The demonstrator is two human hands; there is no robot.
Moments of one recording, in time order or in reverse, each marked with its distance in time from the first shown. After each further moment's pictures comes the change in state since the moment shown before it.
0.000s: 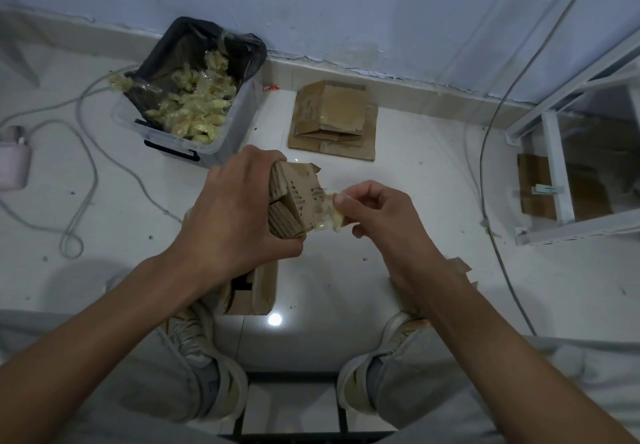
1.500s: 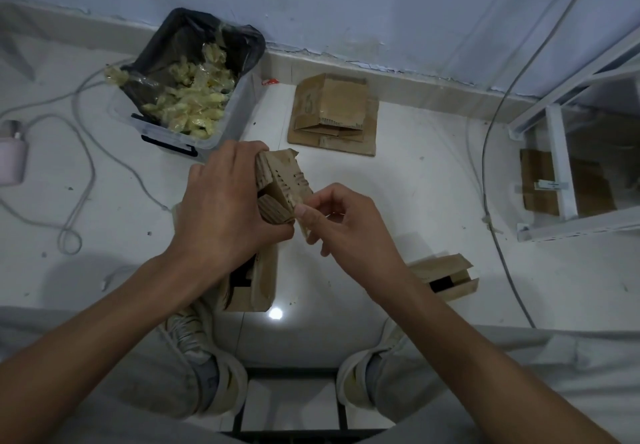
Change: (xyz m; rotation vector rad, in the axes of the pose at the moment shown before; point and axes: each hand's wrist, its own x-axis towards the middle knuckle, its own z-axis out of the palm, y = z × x) left_hand 0.002 -0.005 0.007 0.064 0.109 -0.151; right_hand -0.010 0.004 0.037 -0.230 -0.082 -0.099
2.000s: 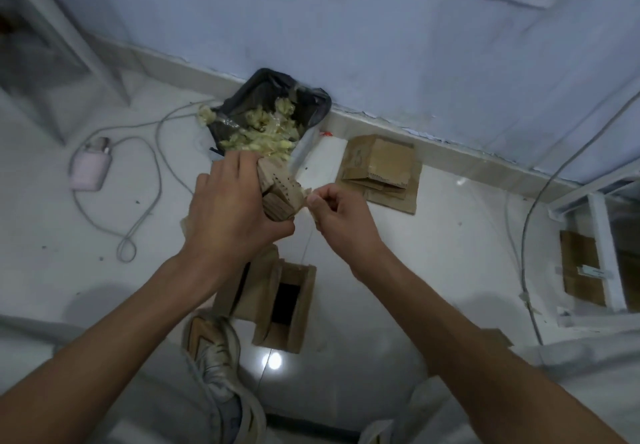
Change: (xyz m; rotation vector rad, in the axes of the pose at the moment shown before) left_hand 0.013 -0.075 -0.058 0.176 0.230 -0.143; right_hand 0.089 -0.055 0.087 -0.089 -0.040 -0.138
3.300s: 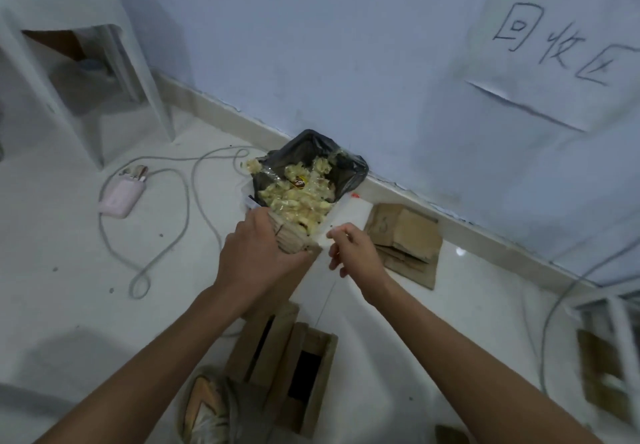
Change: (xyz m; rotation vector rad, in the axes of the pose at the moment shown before) left_hand 0.027 -0.052 0.037 -0.248 -0.178 -0.357; right_hand 0.078 0.014 0.026 -0.037 -0.073 0.151
